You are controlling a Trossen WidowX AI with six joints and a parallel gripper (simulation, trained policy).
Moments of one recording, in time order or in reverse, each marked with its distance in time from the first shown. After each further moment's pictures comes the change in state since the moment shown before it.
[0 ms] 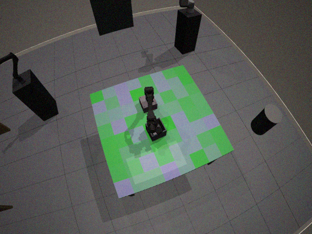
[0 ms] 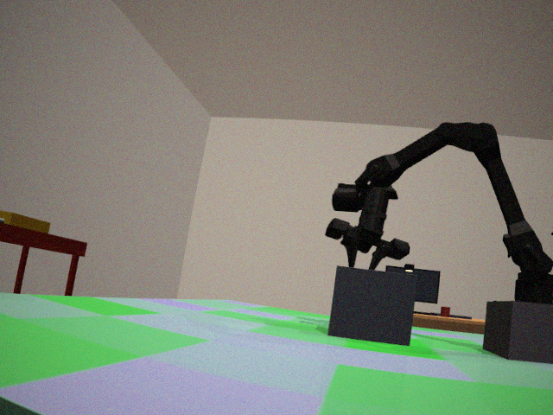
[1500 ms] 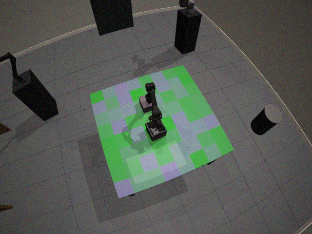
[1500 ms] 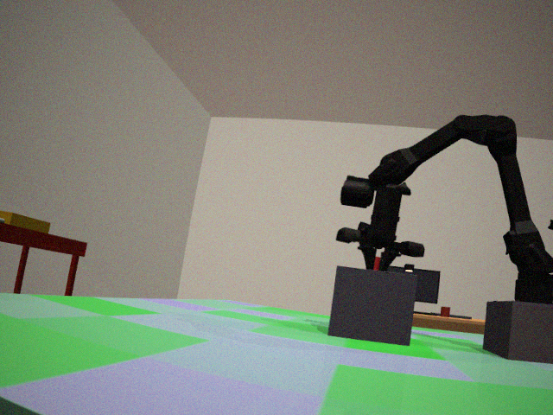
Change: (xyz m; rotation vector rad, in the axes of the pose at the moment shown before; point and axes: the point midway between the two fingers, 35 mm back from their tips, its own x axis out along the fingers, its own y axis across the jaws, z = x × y) arm 0.012 -0.026 -0.022 0.015 -0.272 -0.111
